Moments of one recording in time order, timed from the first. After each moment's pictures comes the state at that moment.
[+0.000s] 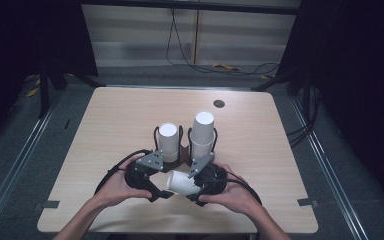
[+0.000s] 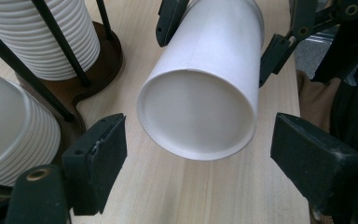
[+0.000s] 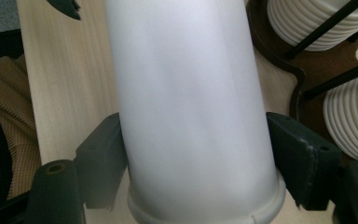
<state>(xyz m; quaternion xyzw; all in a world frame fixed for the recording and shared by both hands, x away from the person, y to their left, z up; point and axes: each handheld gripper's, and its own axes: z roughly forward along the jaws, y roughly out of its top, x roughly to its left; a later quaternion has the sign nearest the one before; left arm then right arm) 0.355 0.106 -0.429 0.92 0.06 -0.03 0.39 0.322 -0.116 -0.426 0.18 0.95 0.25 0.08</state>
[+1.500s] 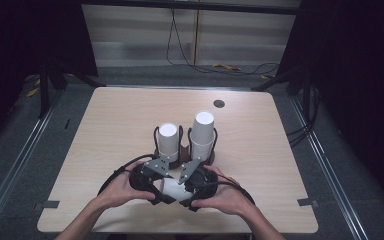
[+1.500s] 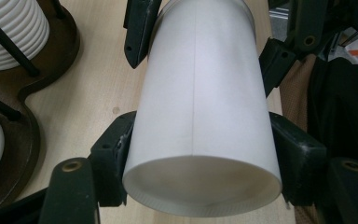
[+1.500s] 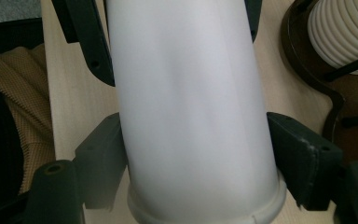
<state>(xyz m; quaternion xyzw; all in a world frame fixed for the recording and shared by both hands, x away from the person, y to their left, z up) 0.355 0.094 -0.441 0.93 0.02 -0.07 0.36 0.317 -0.094 -0.432 0.14 0.96 0.24 0.06</state>
